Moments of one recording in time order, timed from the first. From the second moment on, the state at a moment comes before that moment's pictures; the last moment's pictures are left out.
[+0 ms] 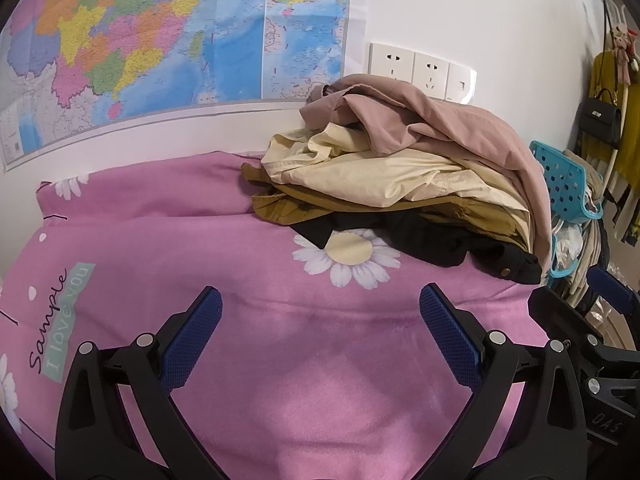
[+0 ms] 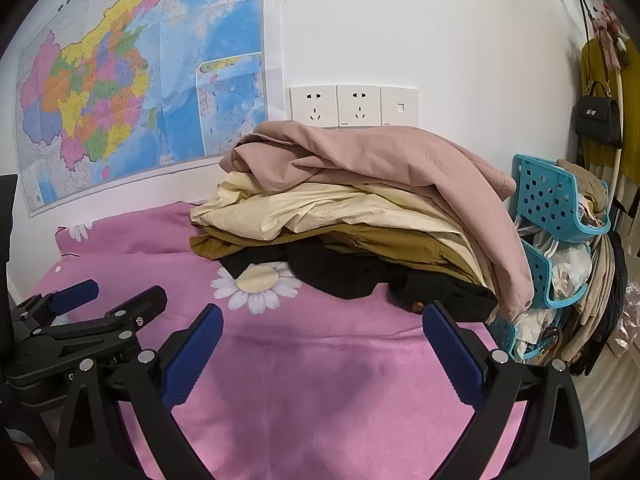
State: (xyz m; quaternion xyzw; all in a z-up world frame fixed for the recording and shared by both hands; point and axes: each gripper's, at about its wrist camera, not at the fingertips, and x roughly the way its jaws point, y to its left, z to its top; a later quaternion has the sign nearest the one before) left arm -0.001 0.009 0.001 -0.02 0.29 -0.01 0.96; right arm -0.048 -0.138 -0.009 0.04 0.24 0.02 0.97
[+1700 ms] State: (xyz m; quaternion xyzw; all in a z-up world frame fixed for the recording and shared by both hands) left arm 0.175 0.028 0.022 -0.04 0.30 -0.06 0.95; right arm 0.250 -0.111 0.110 -0.09 0.28 0.16 0.94
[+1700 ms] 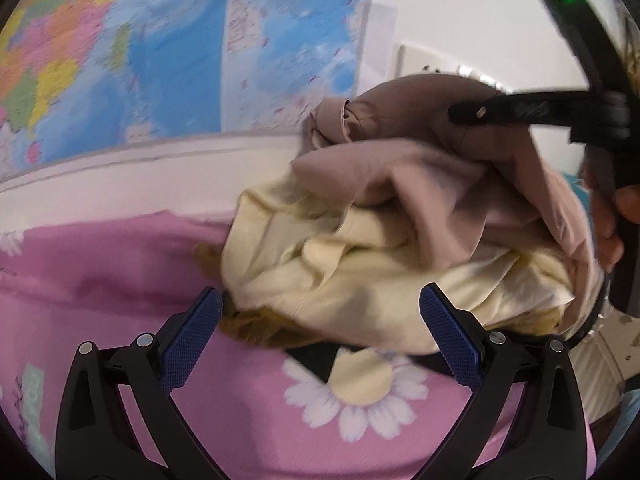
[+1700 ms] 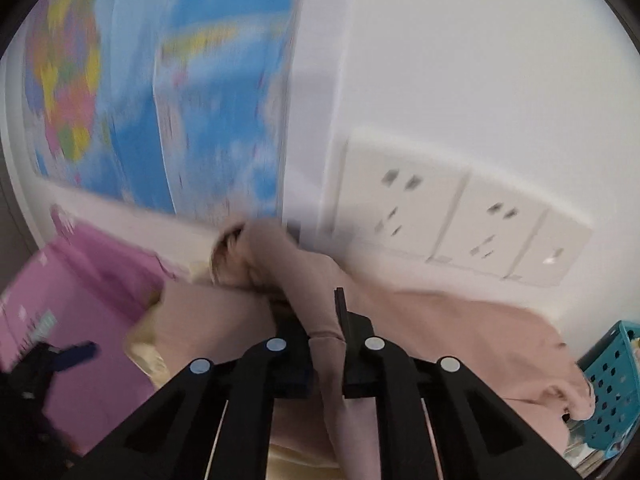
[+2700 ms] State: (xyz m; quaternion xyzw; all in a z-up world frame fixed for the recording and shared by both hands) left arm 0.114 0.004 0.193 -0.01 0.04 -0.20 0.98; right arm 0.021 -0.272 0.356 0.05 0.00 0.15 0.99
